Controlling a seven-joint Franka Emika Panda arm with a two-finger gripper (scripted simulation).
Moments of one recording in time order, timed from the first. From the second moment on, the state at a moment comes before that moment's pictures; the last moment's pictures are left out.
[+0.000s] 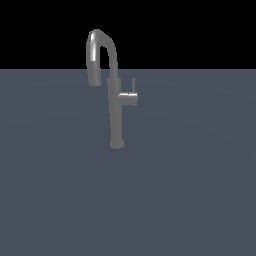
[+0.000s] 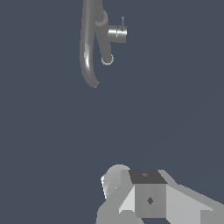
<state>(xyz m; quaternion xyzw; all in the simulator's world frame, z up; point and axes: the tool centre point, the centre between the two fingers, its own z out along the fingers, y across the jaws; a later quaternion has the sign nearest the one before) -0.259 -0.011 0.489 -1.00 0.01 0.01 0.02</state>
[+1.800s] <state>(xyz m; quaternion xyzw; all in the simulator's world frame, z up) -0.126 0.004 0.457 -0.94 0.21 0.19 0.21</state>
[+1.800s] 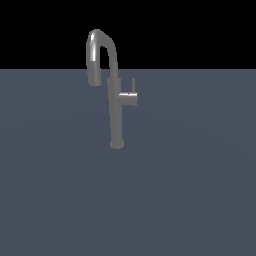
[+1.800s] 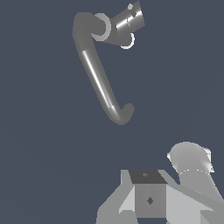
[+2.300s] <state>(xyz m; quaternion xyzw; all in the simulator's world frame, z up) -0.067 -0.001 0.426 -0.86 0.30 0.27 0.30</state>
